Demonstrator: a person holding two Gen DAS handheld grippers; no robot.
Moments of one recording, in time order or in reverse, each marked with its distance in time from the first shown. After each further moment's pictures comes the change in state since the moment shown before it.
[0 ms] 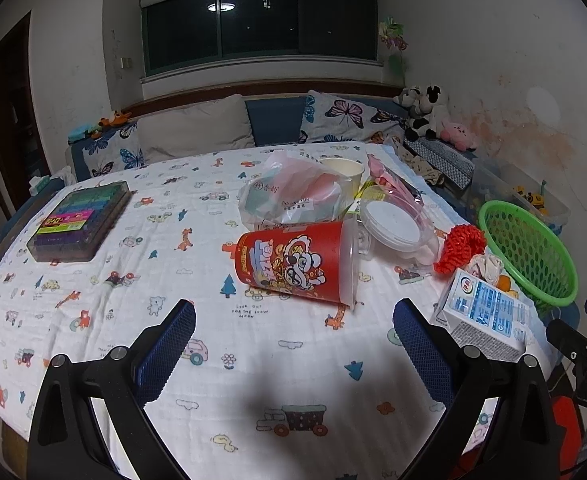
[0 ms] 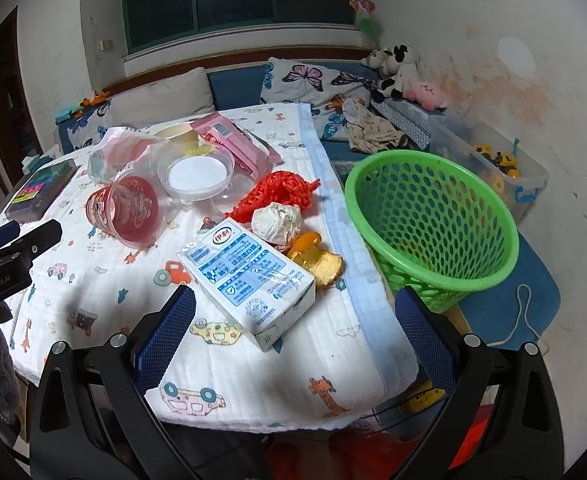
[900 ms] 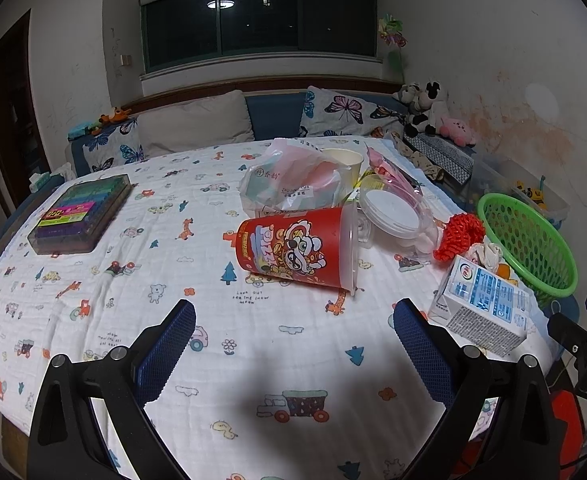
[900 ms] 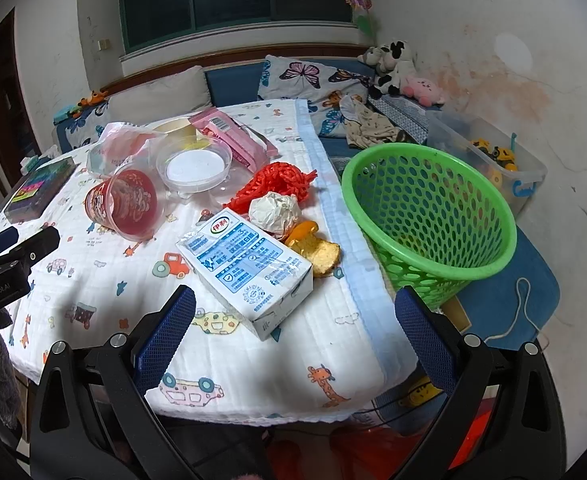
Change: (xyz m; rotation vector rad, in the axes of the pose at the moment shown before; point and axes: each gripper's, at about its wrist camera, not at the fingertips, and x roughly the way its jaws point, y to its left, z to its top) left arm -0.006 0.000 -0.010 0.002 0.013 0.001; right arm -0.002 0.000 -0.009 0.008 0.010 -0.009
